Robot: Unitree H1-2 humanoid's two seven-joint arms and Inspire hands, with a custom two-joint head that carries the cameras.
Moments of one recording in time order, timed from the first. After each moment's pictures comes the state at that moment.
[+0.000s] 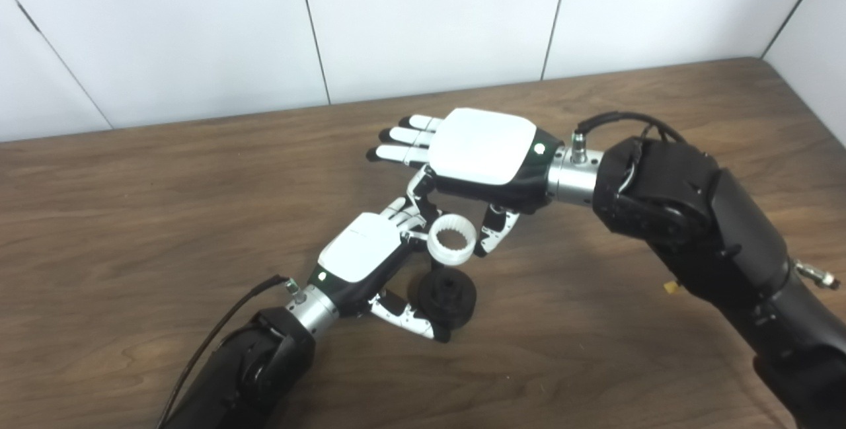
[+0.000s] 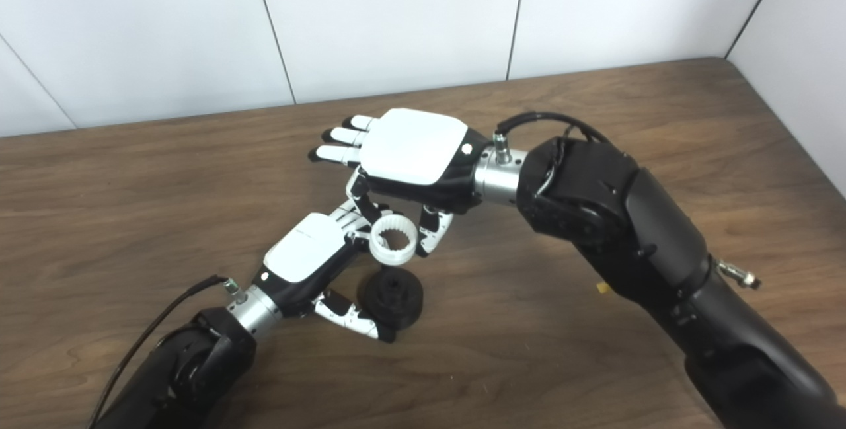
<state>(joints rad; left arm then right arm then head) -0.28 0.25 -0.50 0.08 0.78 -0.33 -0.10 -0.58 -0.50 0.38 -0.45 -0.73 -0.20 0.78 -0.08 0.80</state>
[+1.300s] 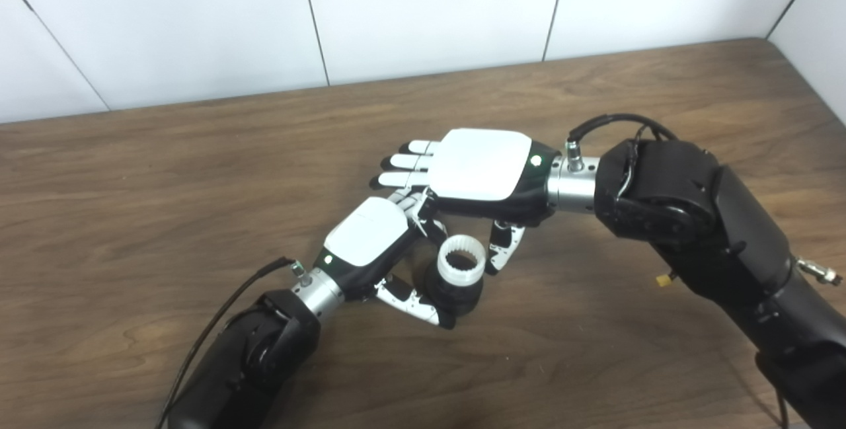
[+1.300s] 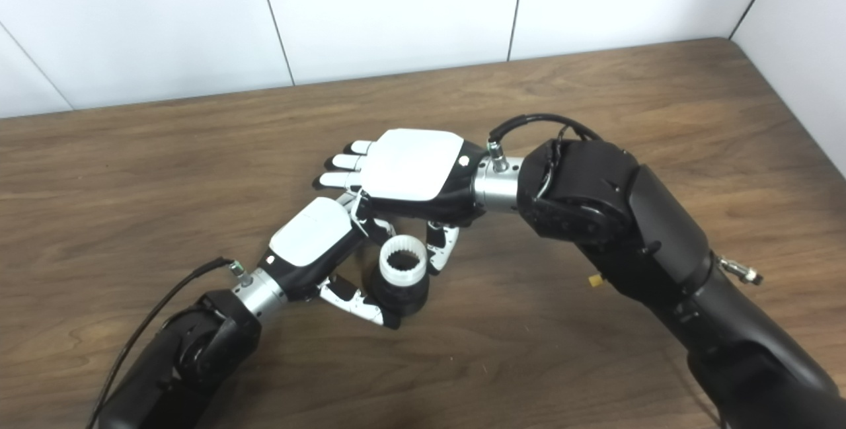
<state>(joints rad) -0.28 0.24 -0.49 0.06 0.79 -0.32 -0.14 -0.53 -0.50 0.40 -0.48 -0.69 -0.21 0.88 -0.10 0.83</state>
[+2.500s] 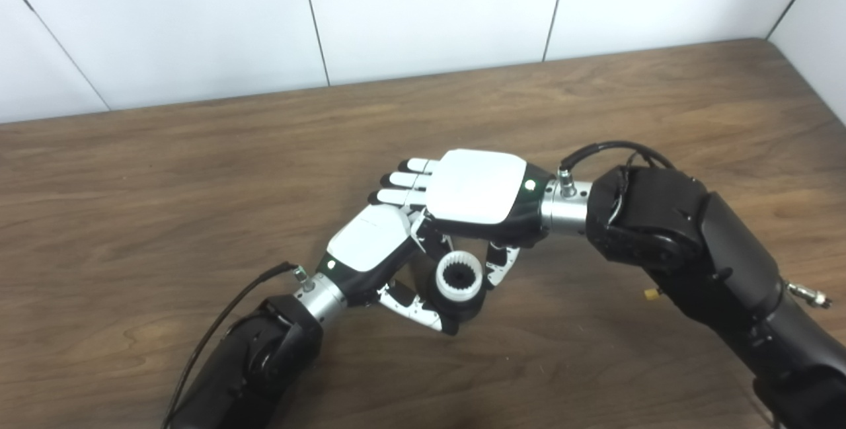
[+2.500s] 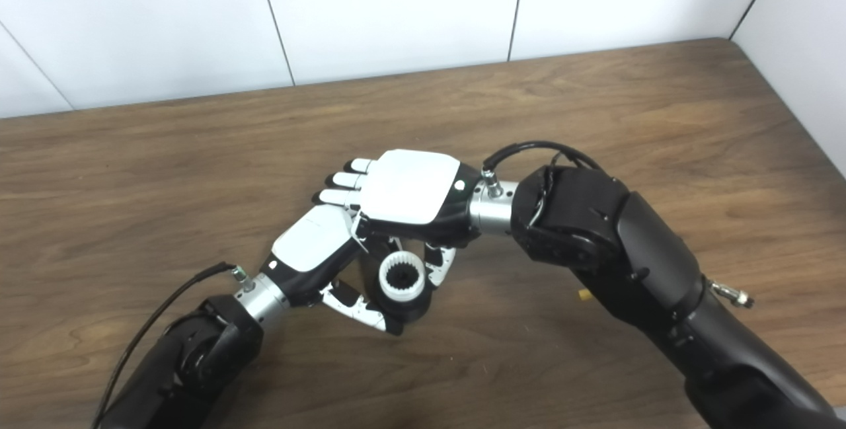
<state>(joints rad) -0.26 0.23 -0.49 0.04 0.80 -0.32 -0.16 -0.46 -0.48 0.42 -0.48 -0.79 -0.26 0.83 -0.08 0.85</state>
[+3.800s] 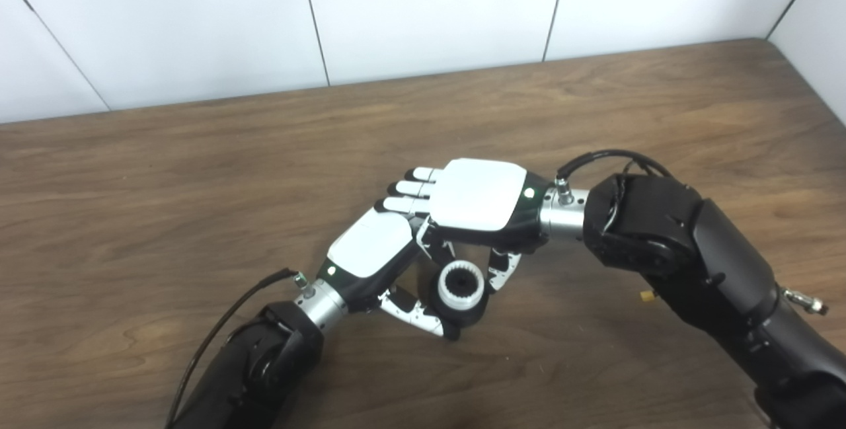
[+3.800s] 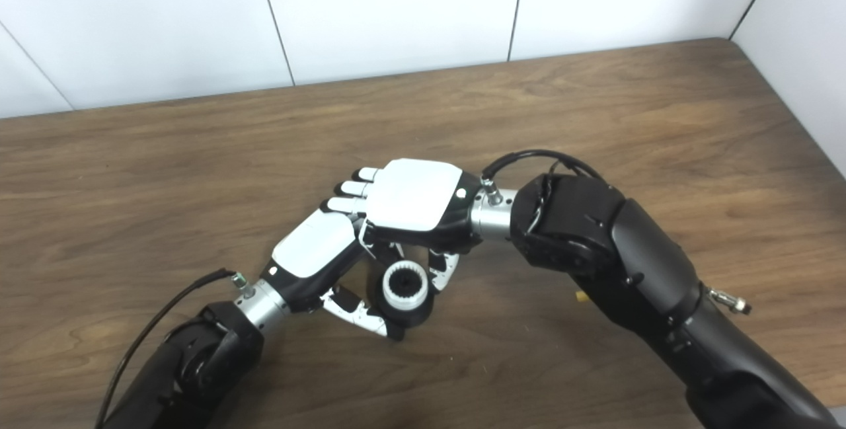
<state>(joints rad) -0.23 0.23 -0.48 0.02 0.80 -0.33 -0.16 -0.44 -0.47 0.42 -0.44 -0.81 -0.27 0.84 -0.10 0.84</state>
